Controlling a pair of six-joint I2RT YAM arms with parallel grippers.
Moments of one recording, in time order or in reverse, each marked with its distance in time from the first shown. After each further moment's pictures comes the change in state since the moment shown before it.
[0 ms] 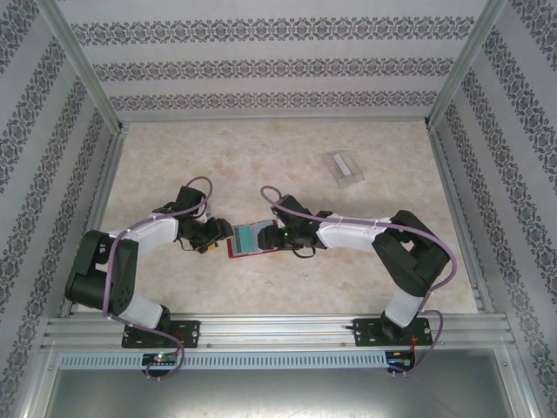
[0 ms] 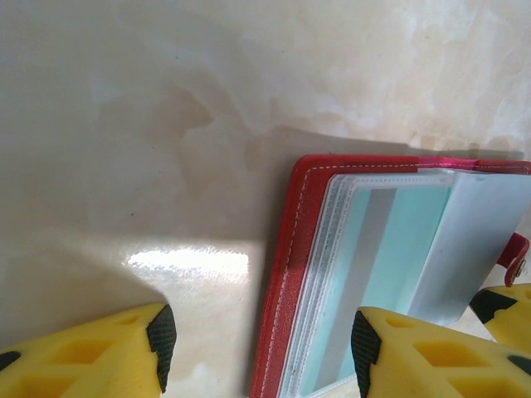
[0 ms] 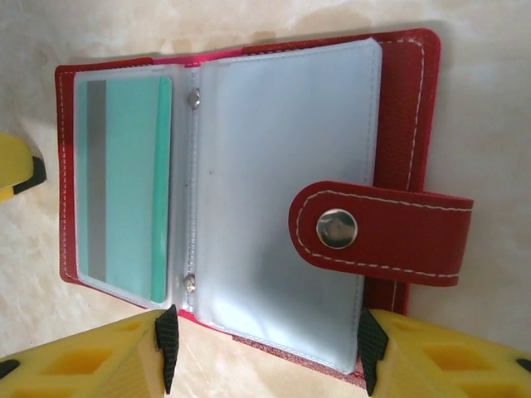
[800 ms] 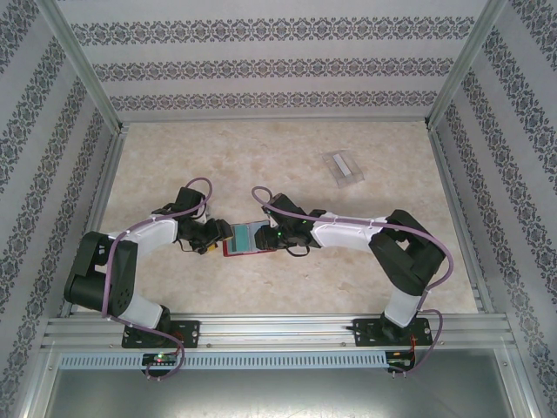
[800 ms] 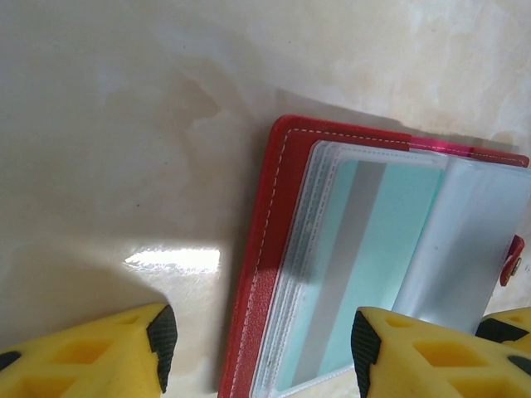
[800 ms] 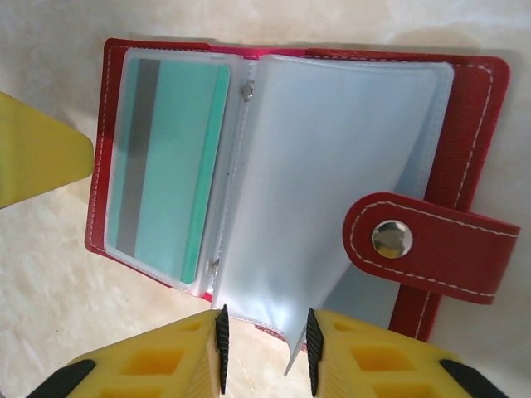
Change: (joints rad) left arm 0.000 -0.010 -0.012 0.001 0.000 0.000; right arm 0.032 0.023 0.065 -0.015 -0.008 -0.046
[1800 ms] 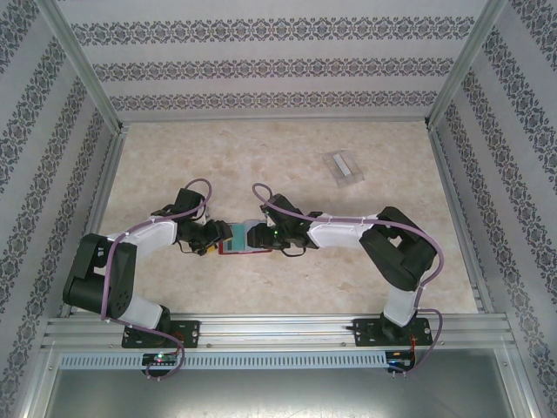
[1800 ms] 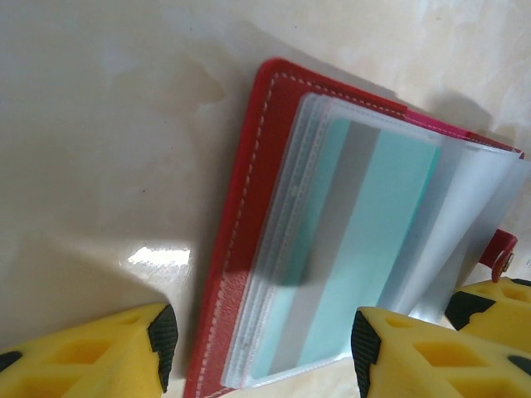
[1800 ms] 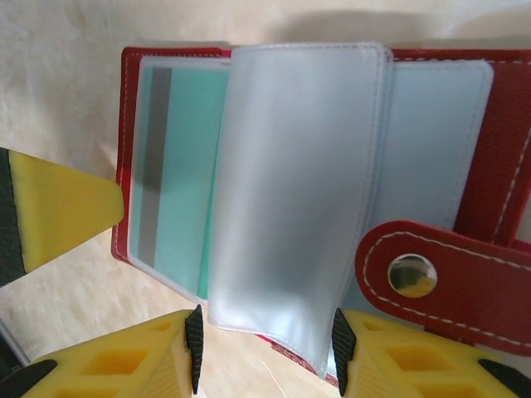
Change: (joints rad) left arm 0.000 -0.016 -0.014 0.001 0.004 0.000; right arm 0.000 0.061 -0.013 0.142 -0.079 0.134
